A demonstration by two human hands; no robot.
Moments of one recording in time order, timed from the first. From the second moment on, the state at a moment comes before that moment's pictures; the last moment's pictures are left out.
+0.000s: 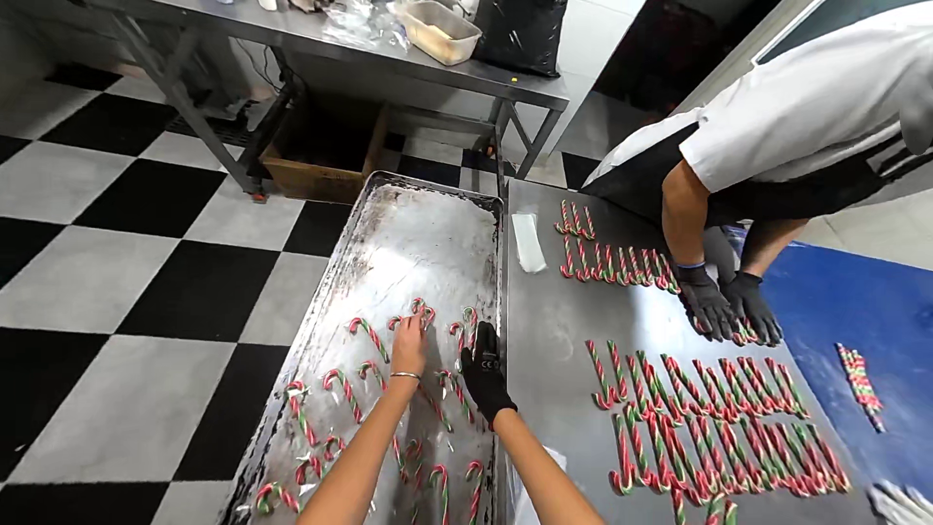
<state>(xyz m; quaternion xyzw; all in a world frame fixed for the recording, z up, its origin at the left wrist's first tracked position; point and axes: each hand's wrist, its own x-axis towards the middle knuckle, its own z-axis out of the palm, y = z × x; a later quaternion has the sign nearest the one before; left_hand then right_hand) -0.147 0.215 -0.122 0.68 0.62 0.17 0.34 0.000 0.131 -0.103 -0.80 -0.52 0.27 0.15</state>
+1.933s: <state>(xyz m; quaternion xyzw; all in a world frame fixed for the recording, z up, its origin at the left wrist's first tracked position) -0.092 -0.084 -0.061 0.73 0.40 0.16 0.53 0.098 -0.152 -0.055 -0.76 -0.21 0.39 0.48</state>
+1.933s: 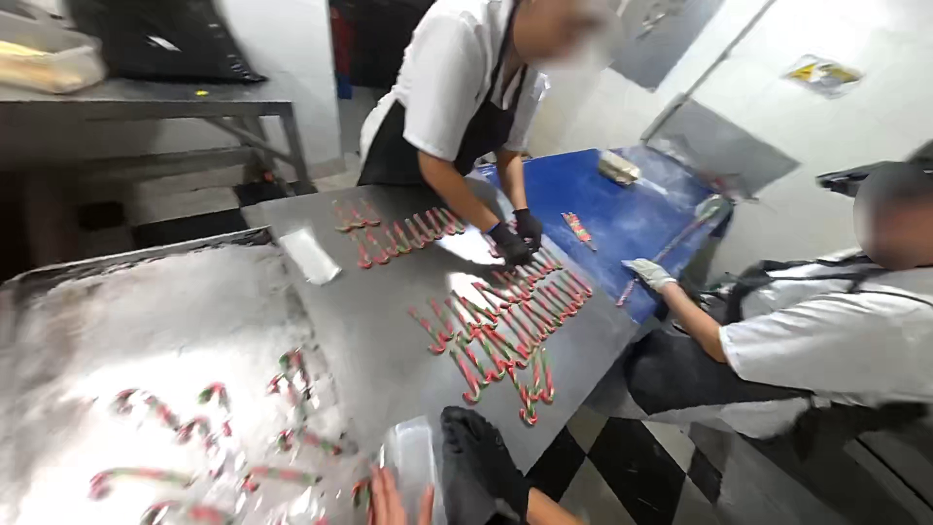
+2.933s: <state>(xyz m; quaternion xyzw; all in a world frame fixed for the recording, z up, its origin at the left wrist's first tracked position) -0.072 -0.059 -0.045 0.57 0.65 0.18 0.47 0.116 -0.087 -0.018 -0.88 -0.45 0.14 0.00</state>
